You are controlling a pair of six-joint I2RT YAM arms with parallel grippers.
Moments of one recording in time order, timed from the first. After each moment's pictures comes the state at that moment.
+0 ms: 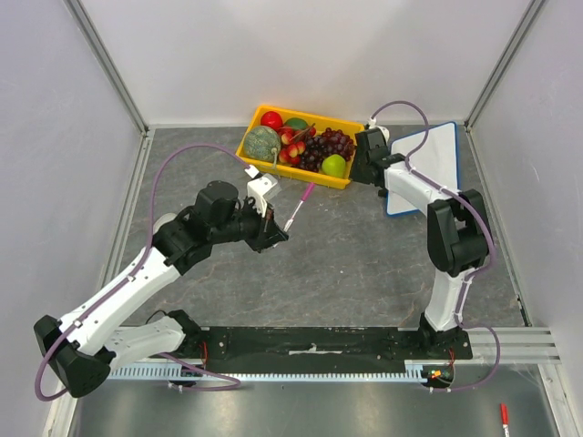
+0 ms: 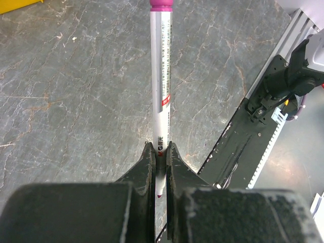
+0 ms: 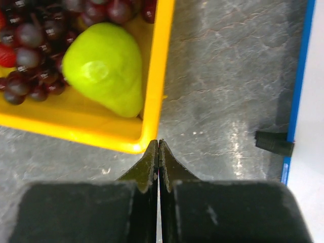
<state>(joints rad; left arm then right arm) -0.71 1.02 1.02 -0.51 0.35 -0.16 0.34 1.89 1.40 -0.30 0.16 0.50</state>
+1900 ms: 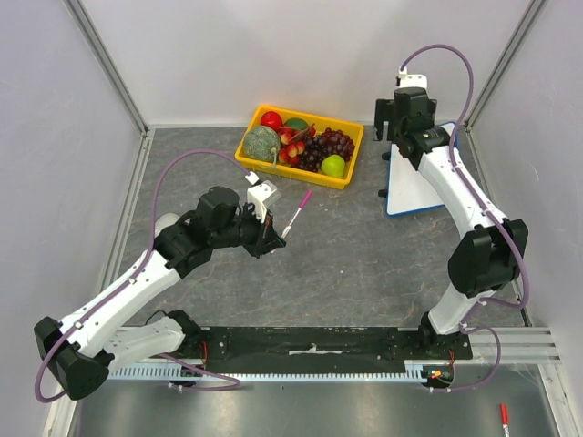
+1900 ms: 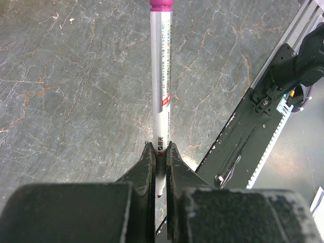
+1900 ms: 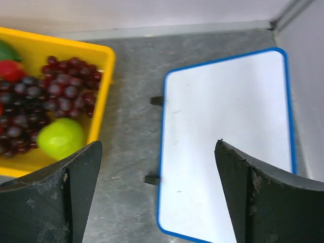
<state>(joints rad) -0.71 1.00 0.96 -0.52 0.34 -0.16 0.26 1.70 1.64 -0.43 0.38 0.12</state>
